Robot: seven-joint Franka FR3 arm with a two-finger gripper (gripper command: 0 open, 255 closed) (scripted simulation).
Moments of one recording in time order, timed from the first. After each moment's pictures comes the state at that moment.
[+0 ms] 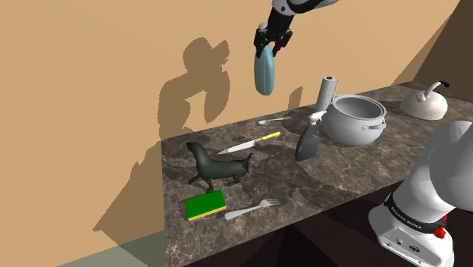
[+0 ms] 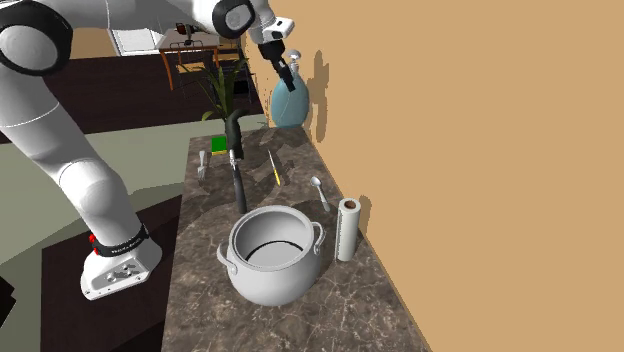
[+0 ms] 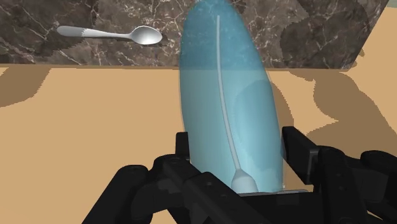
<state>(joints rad) 0.23 -0.14 -0.20 -1.92 -0.04 2.18 0.32</state>
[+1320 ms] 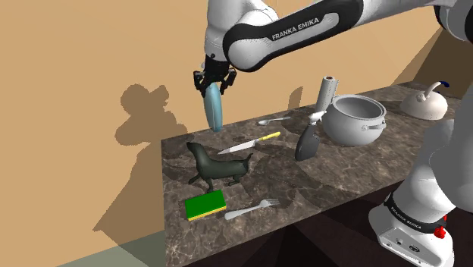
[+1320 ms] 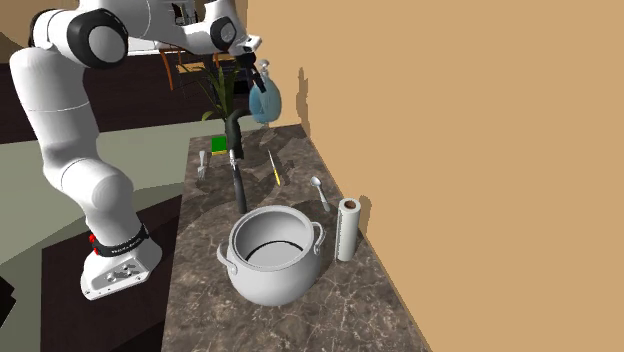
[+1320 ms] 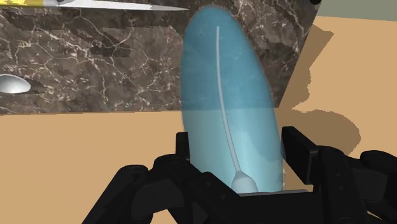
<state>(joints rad) 0.41 0.13 0.01 -1.79 -0.21 2.28 0.81</state>
